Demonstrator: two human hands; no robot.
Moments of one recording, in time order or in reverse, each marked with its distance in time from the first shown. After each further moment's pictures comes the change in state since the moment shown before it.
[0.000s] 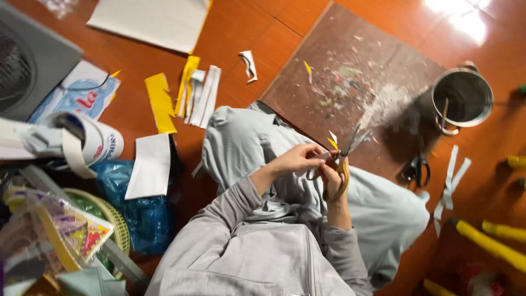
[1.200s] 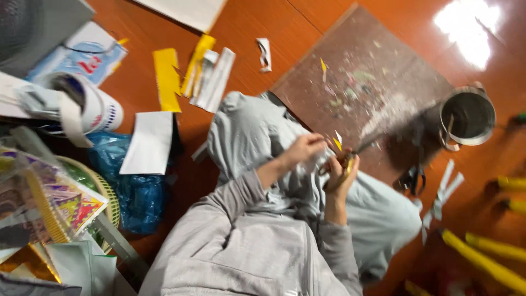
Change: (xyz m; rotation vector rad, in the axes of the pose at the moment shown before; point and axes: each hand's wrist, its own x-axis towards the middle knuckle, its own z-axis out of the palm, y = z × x) left_hand 0.019 -0.043 -0.004 -0.044 0.379 0.164; right_hand 0.014 0.007 0.012 -0.287 0.181 -0.174
